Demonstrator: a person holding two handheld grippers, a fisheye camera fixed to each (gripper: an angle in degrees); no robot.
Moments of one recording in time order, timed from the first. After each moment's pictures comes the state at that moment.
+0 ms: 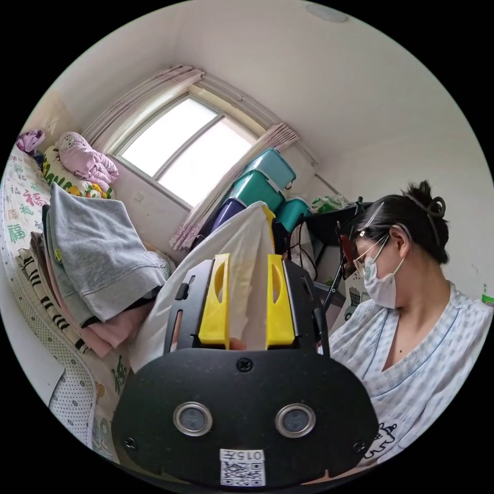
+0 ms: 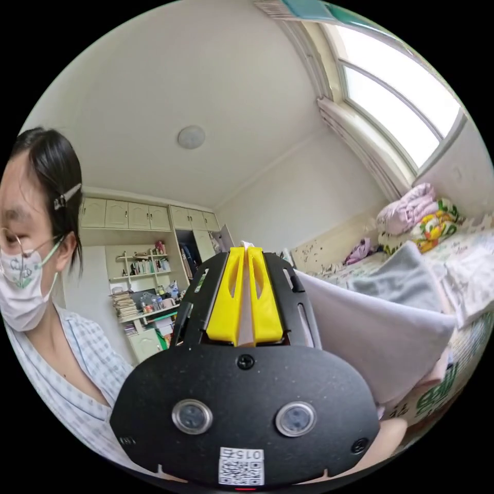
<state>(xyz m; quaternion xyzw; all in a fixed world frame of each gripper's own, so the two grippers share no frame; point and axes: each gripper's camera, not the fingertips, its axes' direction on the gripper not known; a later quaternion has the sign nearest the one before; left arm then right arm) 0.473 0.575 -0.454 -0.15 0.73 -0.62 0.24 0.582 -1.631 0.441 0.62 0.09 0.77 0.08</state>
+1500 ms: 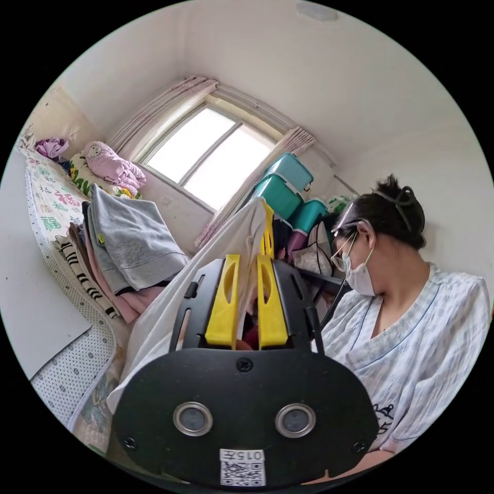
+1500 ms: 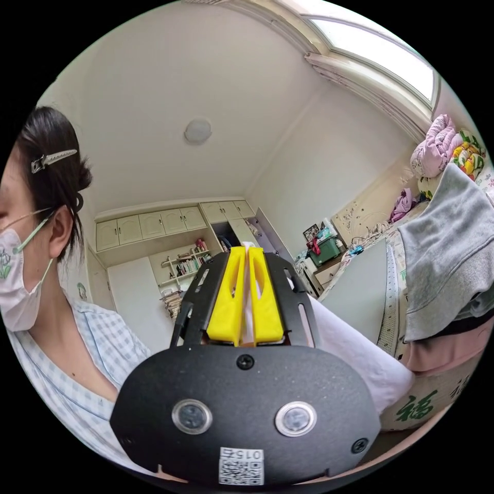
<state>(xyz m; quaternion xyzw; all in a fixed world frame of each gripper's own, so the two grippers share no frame) 0.354 0.530 -0.356 -0.20 0.69 -0.63 0.30 0.634 -1.495 0.665 0.73 -0.01 0.68 0.04</state>
